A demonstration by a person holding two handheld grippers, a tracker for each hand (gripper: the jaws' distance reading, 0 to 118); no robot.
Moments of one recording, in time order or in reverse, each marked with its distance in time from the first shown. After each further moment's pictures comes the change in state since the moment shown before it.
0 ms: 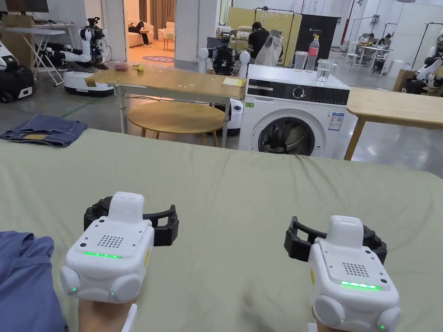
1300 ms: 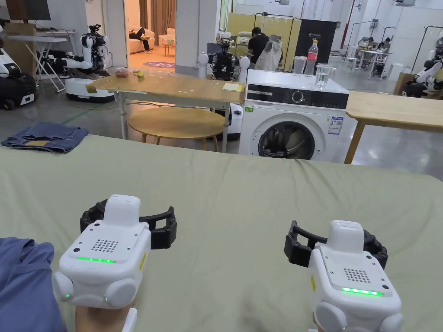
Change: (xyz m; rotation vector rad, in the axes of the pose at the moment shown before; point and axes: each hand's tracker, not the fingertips) left arm -0.001 0.008 0.008 0.019 -0.009 0.022; right arm 0.004 0.002 0.005 0.005 0.011 -0.013
